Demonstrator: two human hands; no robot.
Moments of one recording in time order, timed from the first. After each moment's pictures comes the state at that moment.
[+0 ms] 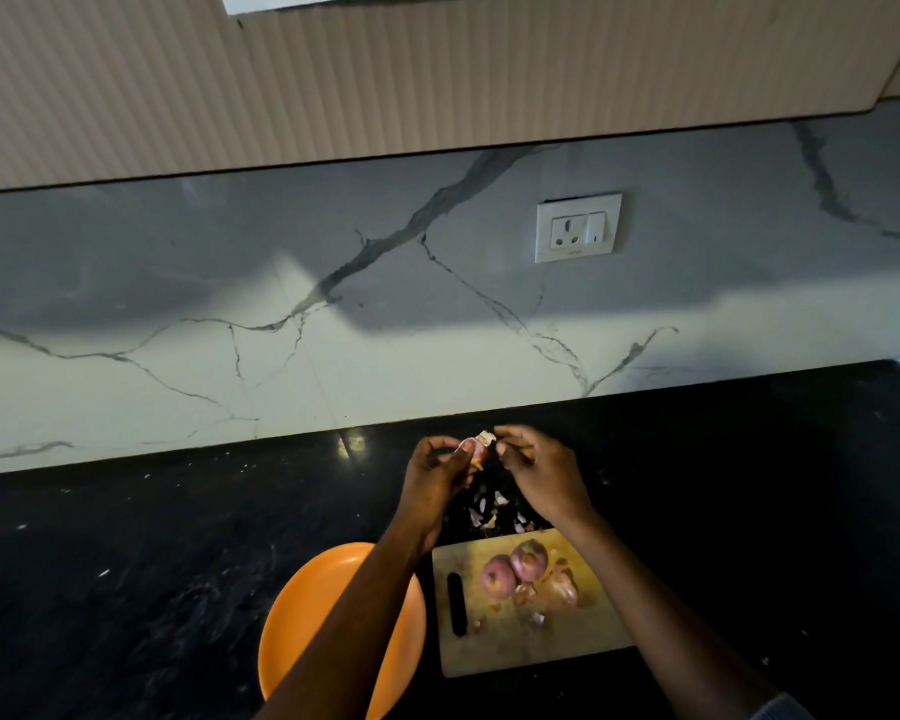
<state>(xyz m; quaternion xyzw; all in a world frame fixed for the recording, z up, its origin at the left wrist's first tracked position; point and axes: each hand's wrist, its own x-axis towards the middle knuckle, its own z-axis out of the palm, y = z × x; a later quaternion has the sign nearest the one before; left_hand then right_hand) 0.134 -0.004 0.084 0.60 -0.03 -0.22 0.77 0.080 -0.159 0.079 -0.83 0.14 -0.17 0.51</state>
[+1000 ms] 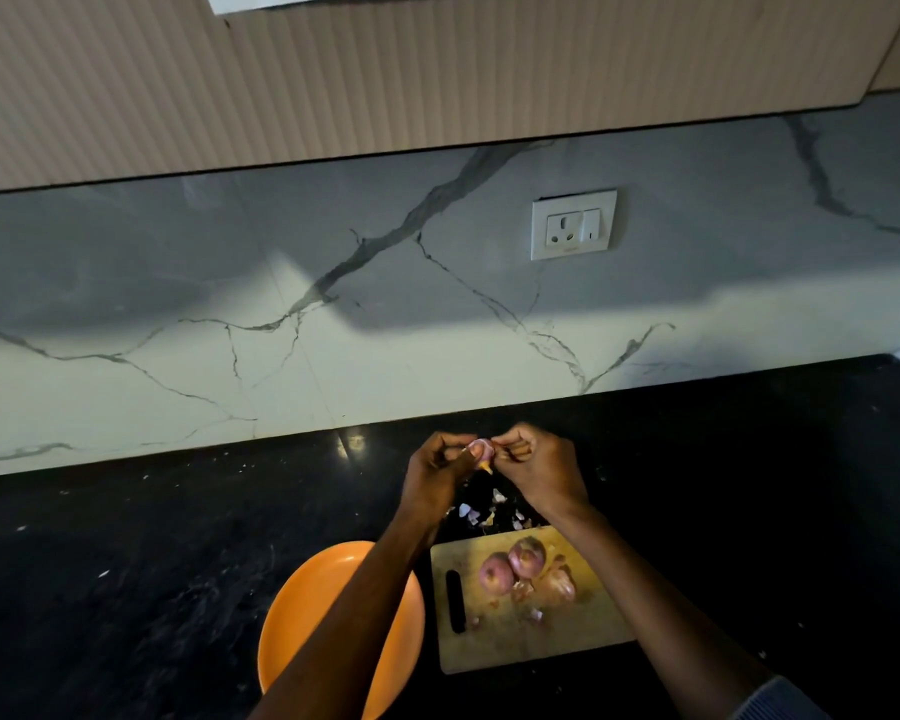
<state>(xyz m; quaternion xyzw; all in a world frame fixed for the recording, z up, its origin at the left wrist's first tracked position) 0.128 -0.005 0.091 0.67 -0.13 -0.17 0.71 0.078 -0.159 0.079 -0.82 0.11 -0.21 0.52</state>
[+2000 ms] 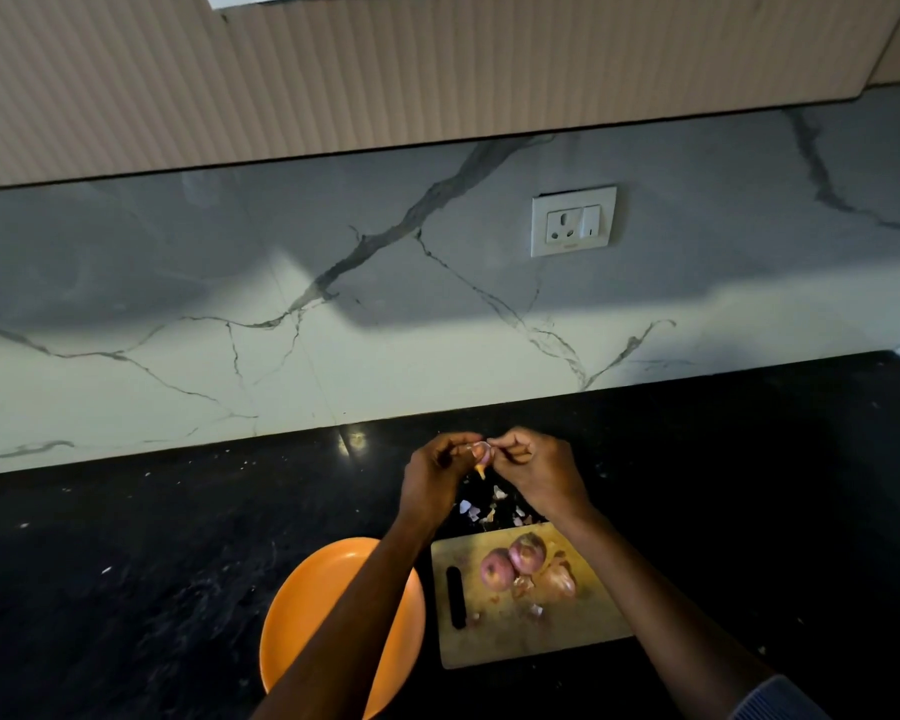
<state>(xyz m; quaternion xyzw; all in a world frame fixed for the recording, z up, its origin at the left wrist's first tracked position) 0.136 -0.004 0.077 0.74 -0.16 -0.13 0.64 0.075 -0.158 0.072 -0.81 0.08 -0.20 0.54</state>
